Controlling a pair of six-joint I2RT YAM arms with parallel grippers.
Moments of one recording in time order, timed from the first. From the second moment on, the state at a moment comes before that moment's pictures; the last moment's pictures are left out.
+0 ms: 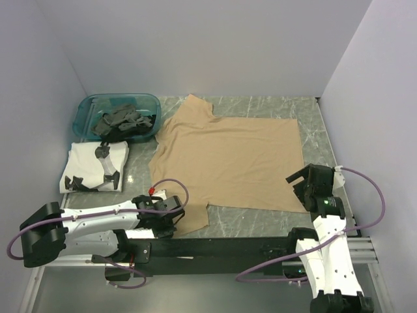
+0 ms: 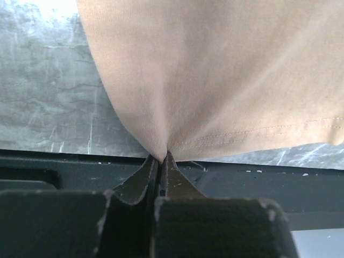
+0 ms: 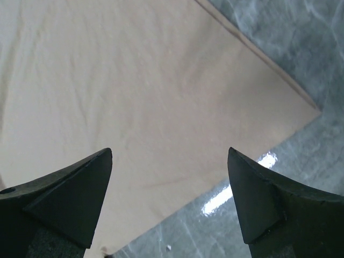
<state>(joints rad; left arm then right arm) -1.11 1.12 0.52 -0.77 -0.12 -1.39 -0.11 0.62 0.55 -0.75 0.17 0.88</state>
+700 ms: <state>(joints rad) -1.11 1.03 0.46 -0.70 -0.14 -1.38 -0.11 0.87 0.47 -0.83 0.08 0.96</state>
